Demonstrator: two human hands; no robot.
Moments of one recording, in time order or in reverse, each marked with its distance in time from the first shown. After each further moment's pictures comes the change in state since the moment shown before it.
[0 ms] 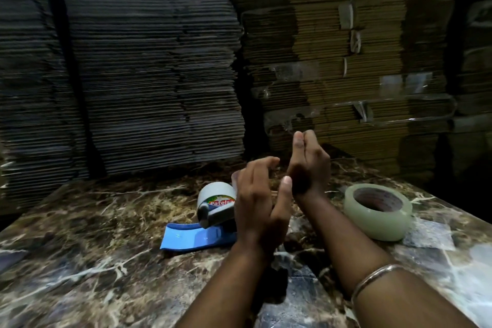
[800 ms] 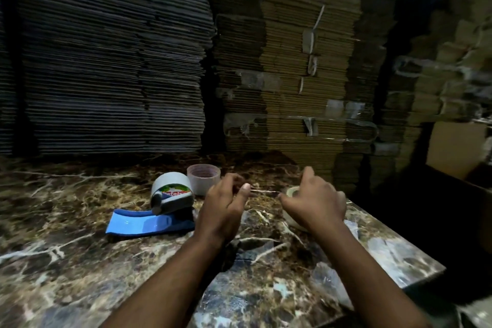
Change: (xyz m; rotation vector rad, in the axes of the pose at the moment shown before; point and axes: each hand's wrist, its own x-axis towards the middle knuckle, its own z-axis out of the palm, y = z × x) left_hand -0.015 -0.009 0.017 -0.136 -0.268 -0.240; right_hand -0.010 -0.008 -0.128 -1.026 -0.450 0.151
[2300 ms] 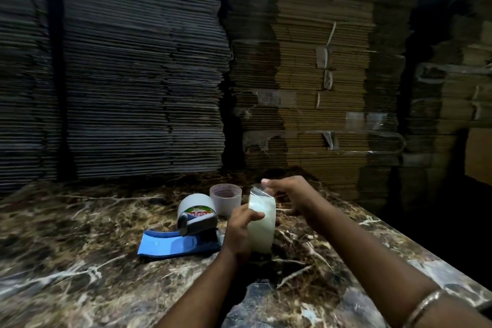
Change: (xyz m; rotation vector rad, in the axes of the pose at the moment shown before) left_hand -0.006 0.025 -0.013 -0.584 0.023 -0.272; right_hand 0.022 -0.054 -0.012 1.083 -0.521 -0.091
